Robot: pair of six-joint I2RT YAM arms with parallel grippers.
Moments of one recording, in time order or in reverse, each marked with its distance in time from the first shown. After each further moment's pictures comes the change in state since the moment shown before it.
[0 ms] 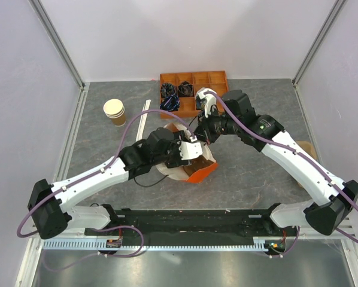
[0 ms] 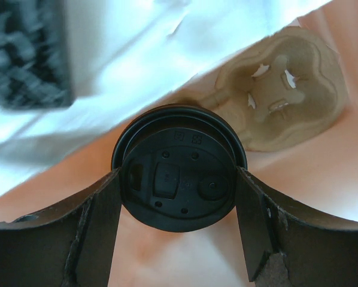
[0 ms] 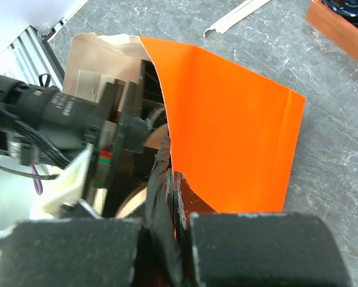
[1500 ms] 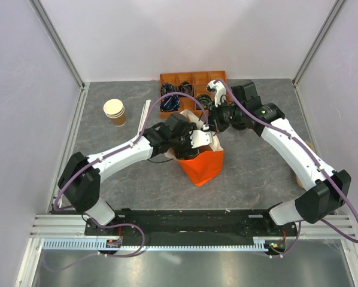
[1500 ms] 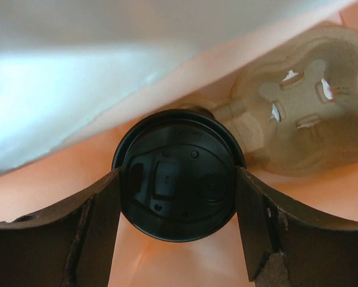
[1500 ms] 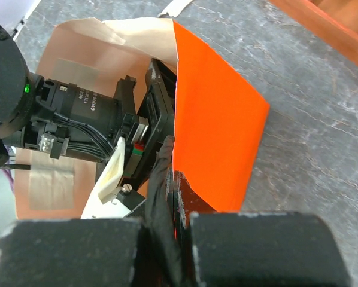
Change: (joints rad) left arm 0.117 0.364 0.200 -0.024 0.175 0.051; right arm -0.204 0.111 0.029 -0.046 -0.125 -0.085
